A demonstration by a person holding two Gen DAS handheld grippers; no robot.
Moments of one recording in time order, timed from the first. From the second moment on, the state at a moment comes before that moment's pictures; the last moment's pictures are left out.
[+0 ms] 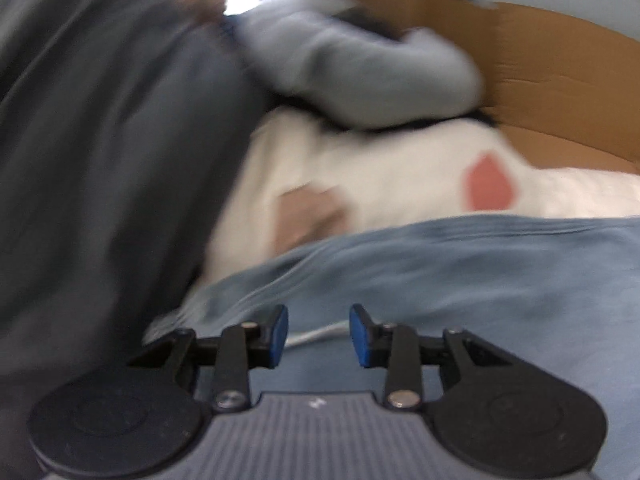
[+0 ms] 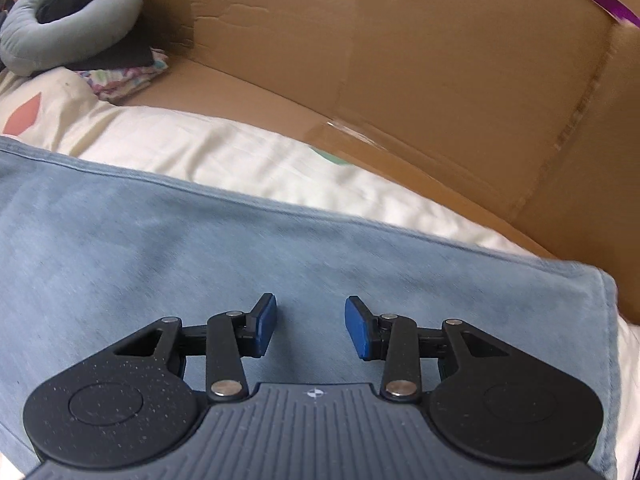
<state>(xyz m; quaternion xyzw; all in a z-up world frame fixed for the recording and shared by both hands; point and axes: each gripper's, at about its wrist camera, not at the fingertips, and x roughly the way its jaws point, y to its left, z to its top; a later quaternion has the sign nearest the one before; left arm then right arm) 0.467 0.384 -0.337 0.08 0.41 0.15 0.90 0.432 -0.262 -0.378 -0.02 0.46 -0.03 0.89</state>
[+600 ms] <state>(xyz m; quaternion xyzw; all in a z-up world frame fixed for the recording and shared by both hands) 0.487 0.460 -0.374 0.02 0.44 0.22 0.87 0.369 -0.330 -0.384 -0.02 0.46 -0.09 0.88</state>
